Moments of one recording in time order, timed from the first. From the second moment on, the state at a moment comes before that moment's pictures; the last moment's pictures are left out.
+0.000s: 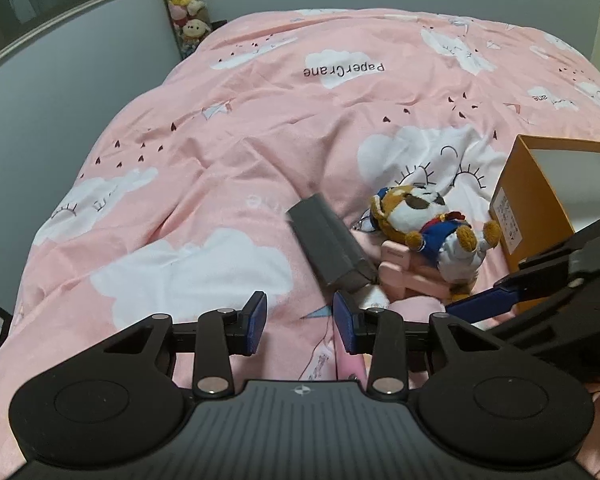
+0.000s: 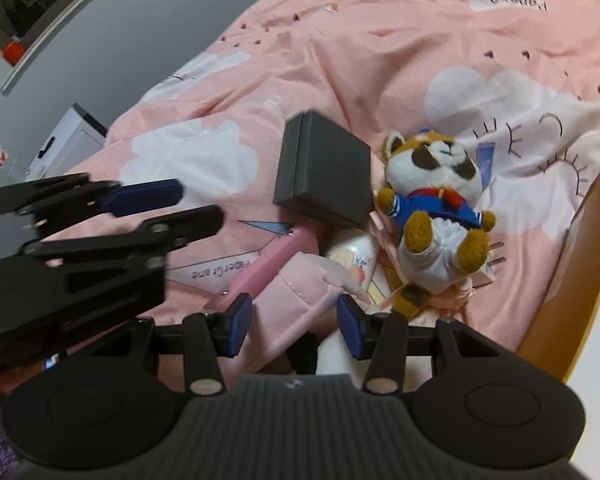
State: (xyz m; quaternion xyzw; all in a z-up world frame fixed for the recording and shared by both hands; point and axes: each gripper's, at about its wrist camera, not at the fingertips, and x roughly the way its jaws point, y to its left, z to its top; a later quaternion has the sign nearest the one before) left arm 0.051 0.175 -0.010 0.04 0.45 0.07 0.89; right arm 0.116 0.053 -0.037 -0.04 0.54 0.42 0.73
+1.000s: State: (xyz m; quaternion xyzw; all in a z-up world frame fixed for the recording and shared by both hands) left arm 0.075 0.185 -0.033 -0.09 0.54 0.00 0.84; right arm 0.125 -0.016 0.014 0.04 0.55 0.40 0.73
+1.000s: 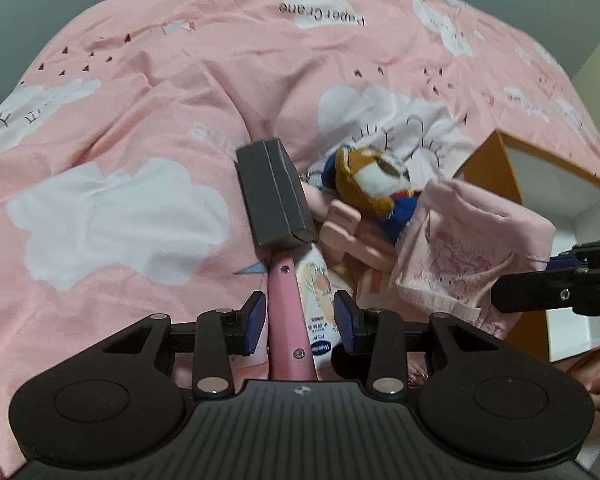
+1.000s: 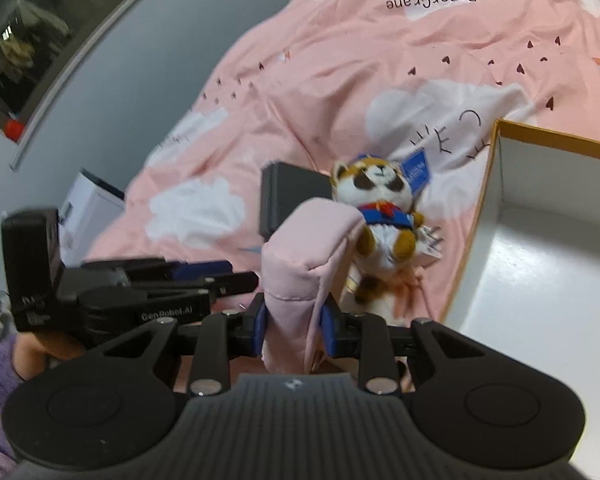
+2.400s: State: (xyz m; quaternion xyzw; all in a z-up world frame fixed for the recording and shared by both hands) left arm 0.031 0.114 0.054 -0.04 0.42 0.00 0.90; right arm 0.100 -0.080 0.064 0.11 0.46 0.39 0.79
